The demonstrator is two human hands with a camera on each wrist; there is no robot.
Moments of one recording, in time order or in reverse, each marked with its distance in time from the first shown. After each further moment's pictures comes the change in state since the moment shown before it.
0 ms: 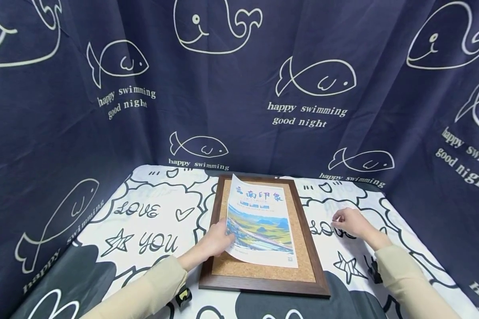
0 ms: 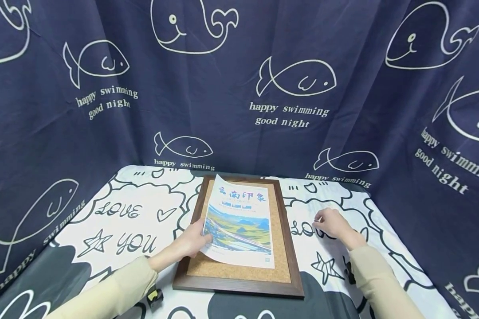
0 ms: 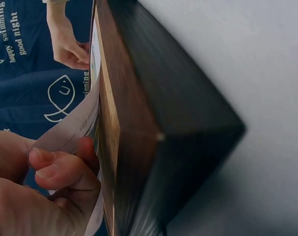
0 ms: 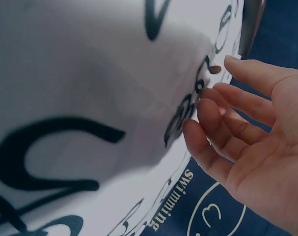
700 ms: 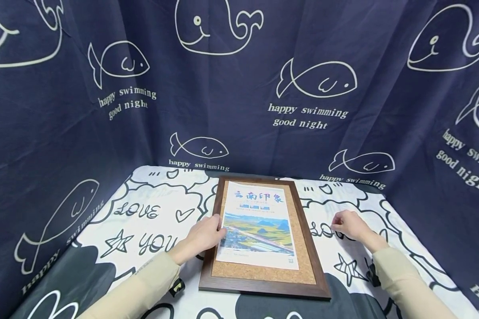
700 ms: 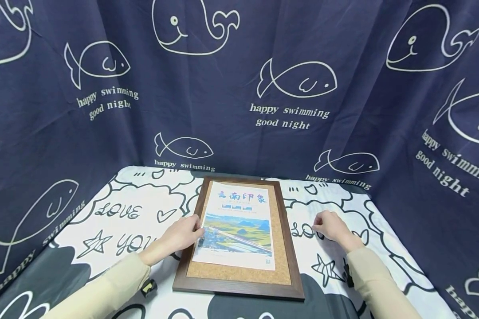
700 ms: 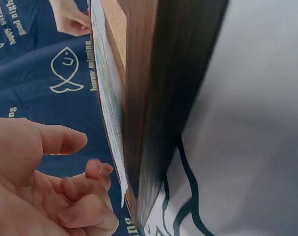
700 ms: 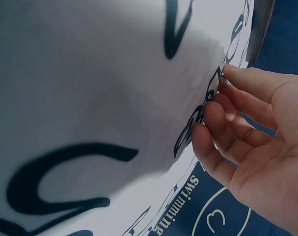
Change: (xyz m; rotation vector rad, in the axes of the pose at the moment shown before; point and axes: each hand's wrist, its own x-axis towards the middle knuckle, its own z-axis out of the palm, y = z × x) left_hand 0.005 -0.009 -0.024 0.426 0.162 0.031; right_hand 0.002 0.000 0.011 0.020 0.024 0.022
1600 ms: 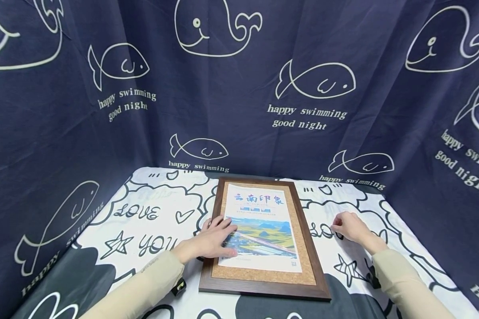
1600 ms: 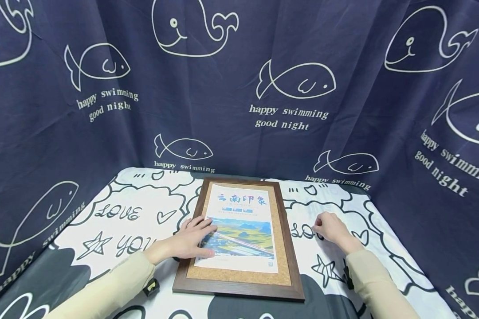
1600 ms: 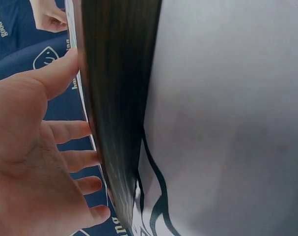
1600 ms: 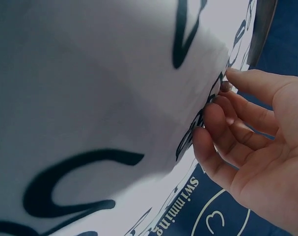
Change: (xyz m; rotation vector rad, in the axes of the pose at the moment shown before) left_hand 0.002 -0.010 0.008 0.192 -0.294 0.316; right_hand -0.005 -0.005 -0.001 -0.024 -0.005 0.079
